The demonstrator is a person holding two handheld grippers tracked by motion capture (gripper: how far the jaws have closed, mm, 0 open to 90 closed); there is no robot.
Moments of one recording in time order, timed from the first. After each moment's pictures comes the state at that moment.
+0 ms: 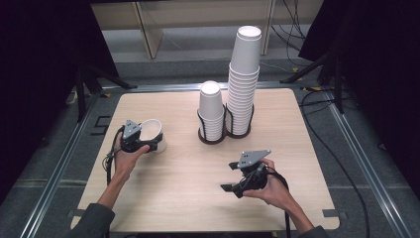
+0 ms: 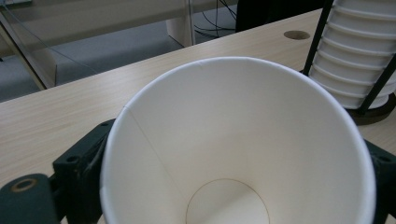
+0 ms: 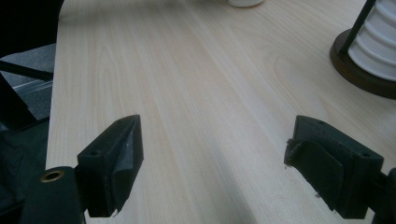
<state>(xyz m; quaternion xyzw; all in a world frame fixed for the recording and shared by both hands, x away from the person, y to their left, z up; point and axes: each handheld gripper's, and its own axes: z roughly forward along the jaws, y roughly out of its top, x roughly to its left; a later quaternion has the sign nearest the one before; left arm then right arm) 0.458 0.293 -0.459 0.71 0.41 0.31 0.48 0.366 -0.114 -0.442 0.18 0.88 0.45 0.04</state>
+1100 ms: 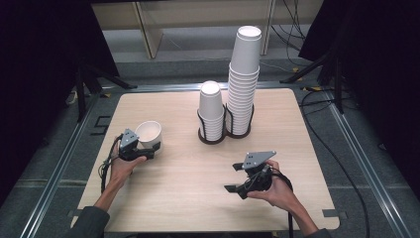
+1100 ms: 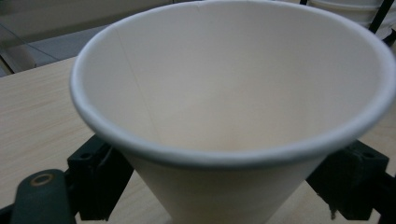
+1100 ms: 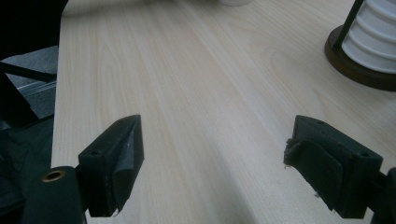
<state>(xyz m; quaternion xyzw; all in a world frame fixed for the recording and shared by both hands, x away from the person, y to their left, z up) 0.446 0.309 -0.486 0.73 0.39 0.29 0.49 0.363 -0.126 -0.442 0.19 0.87 0.45 0.04</state>
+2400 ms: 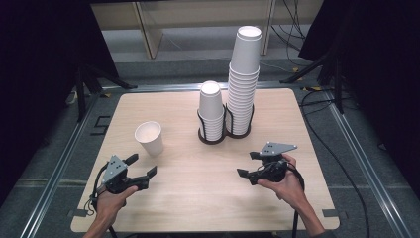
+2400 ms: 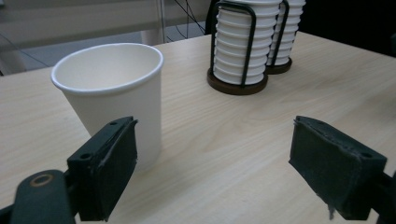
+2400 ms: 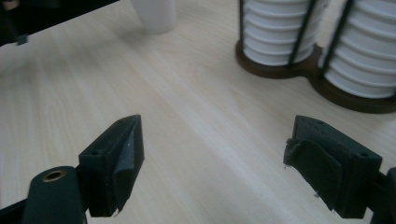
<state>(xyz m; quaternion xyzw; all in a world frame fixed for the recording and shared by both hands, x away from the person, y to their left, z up) 0.321 0.290 -0.445 0.70 0.40 0.27 0.53 0.375 -0.165 -0.429 0.31 0.82 0.47 0.10</state>
